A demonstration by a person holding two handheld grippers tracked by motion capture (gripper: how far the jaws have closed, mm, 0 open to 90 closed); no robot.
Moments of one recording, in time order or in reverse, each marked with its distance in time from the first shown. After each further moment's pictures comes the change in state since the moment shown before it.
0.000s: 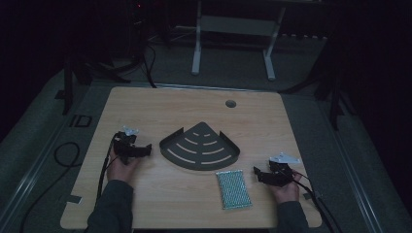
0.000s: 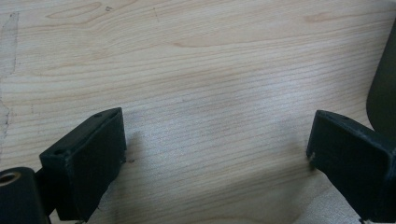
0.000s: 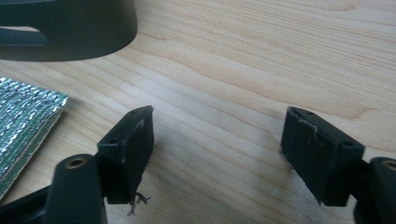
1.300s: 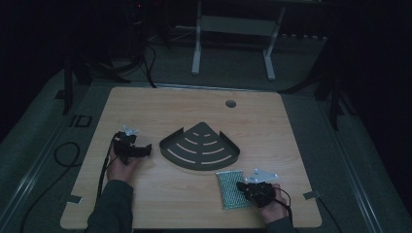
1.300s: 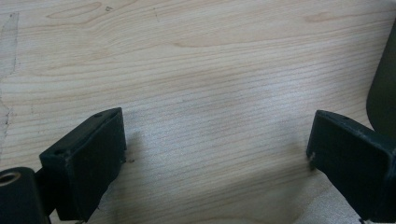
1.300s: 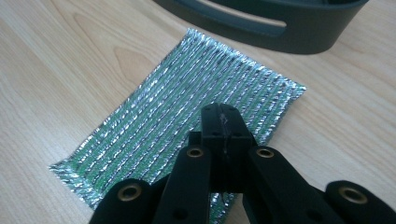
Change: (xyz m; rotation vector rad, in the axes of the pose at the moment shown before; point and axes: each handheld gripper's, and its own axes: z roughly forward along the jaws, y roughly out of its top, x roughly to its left) left arm 0.000 0.000 0.000 0.000 0.000 0.000; right arm 0.095 0.001 -0.036 0.067 0.220 -0.218
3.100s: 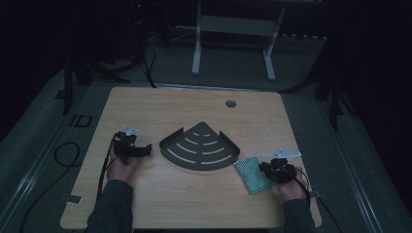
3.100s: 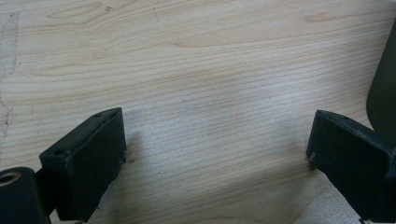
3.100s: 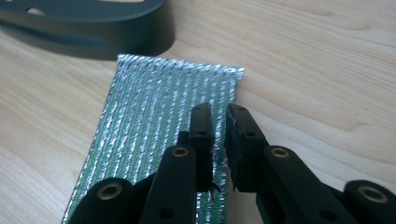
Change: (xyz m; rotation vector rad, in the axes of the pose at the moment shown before) left arm 0.000 0.000 0.000 0.000 0.000 0.000; right arm -0.090 0.008 -0.013 0.034 -0.155 0.169
